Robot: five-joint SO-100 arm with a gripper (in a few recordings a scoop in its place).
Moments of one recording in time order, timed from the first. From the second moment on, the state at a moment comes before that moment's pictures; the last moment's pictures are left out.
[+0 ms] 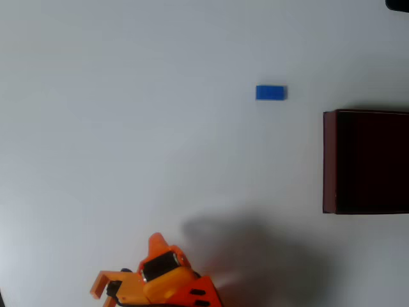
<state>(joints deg) -27.0 192.1 172.1 76.0 -3.4</state>
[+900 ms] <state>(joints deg) -25.0 192.1 172.1 75.7 -1.5</state>
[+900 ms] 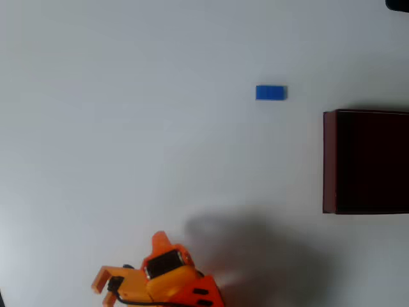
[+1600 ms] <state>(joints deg) -6.6 146.9 139.0 68.4 4.0</state>
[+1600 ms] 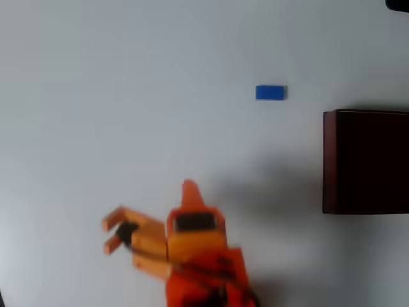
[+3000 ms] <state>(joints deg) 9.7 70.8 72.3 76.8 -14.2</state>
